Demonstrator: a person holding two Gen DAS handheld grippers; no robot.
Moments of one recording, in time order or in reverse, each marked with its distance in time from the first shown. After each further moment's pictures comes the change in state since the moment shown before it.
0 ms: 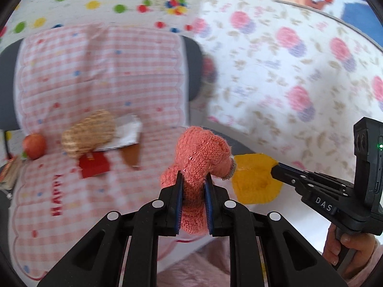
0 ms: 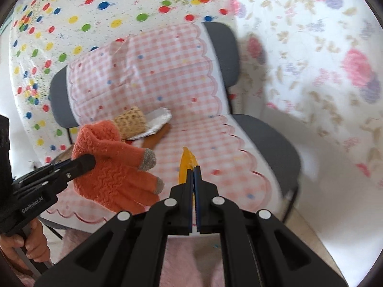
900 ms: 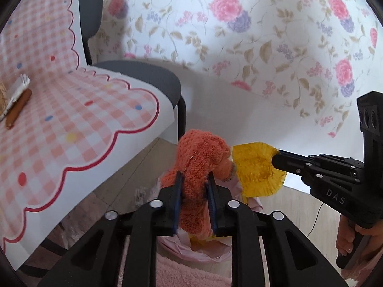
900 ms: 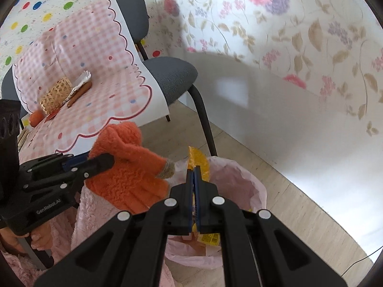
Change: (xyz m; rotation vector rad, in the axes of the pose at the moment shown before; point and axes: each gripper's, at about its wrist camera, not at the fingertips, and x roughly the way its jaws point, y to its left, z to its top) left arm 0.108 -0.131 -0.096 0.194 0.326 -0.284; right arm -0.044 -0.119 -0.124 0.210 0.190 -0.246
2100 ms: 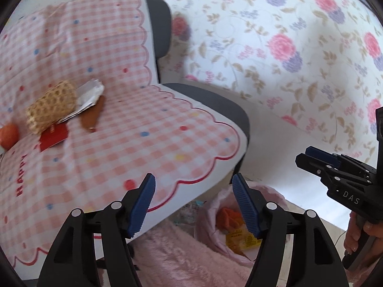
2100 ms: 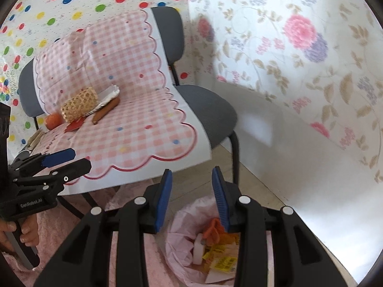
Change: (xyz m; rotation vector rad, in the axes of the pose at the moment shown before) left arm -0.092 0.071 0.009 -0.137 -0.119 0.253; right arm -0.011 0.068 0.048 -0.137 -0.123 0.070
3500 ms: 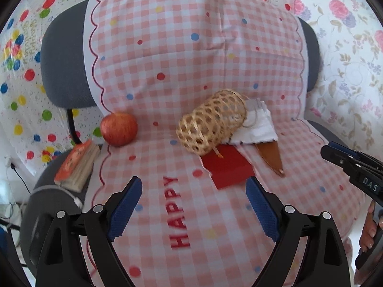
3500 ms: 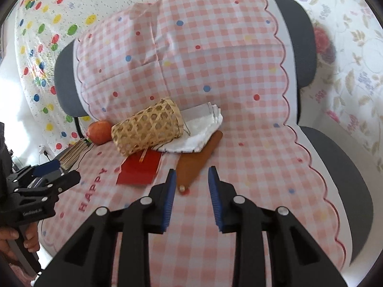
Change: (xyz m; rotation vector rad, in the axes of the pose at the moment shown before) left arm -0.034 0.226 0.050 -0.268 -0.018 0.498; right arm 0.161 0.191 0.134 -0.198 0.051 0.356
